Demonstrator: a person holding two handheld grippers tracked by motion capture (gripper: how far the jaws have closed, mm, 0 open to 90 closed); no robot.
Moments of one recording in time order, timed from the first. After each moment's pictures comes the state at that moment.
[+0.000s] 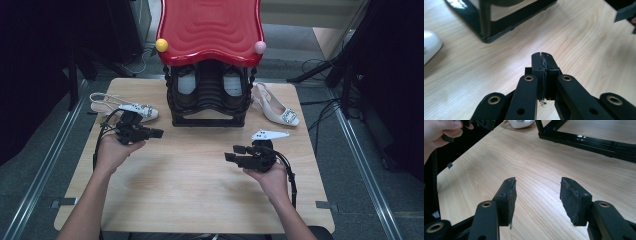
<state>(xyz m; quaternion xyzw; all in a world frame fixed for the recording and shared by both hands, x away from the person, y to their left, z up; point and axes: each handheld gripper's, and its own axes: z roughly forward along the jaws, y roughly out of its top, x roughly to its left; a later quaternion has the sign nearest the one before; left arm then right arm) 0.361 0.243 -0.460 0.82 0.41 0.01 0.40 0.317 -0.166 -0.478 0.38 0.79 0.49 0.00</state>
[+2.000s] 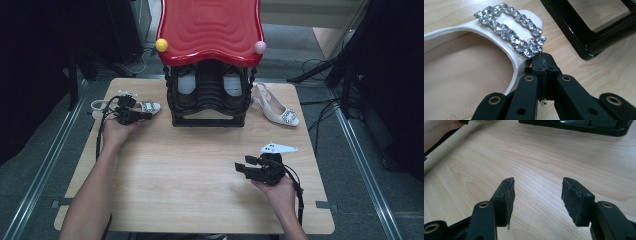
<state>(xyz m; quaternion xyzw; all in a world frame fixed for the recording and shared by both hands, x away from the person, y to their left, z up) 0.466 0.295 -0.526 0.76 0.52 0.06 0.38 0.288 -0.190 -0.495 0.43 0.78 0.45 0.04</state>
